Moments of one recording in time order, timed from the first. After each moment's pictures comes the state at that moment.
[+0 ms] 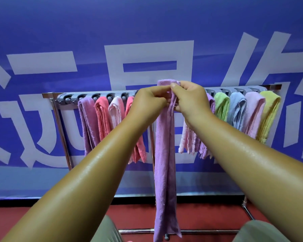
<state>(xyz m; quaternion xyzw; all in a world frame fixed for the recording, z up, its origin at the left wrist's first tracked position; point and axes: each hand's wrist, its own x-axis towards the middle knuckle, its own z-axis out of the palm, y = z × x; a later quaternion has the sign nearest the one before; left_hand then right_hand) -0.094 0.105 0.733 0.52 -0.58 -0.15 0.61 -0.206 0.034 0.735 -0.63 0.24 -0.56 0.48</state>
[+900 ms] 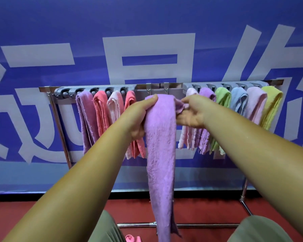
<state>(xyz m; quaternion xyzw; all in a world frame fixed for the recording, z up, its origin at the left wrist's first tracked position) -0.059 0.100 0.691 0.47 -0.40 -0.46 0.64 -0.219 0.005 0.719 -0.48 0.36 -0.35 0.72</state>
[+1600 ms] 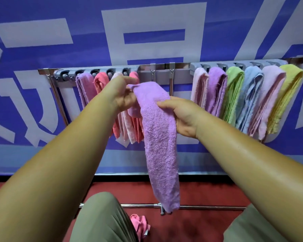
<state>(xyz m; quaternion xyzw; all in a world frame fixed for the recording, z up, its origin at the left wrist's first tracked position) 0.010 0.085 0.706 0.44 -0.24 -0.46 0.74 -0.182 0.030 0.647 -0.57 0.21 -0.30 0.74</state>
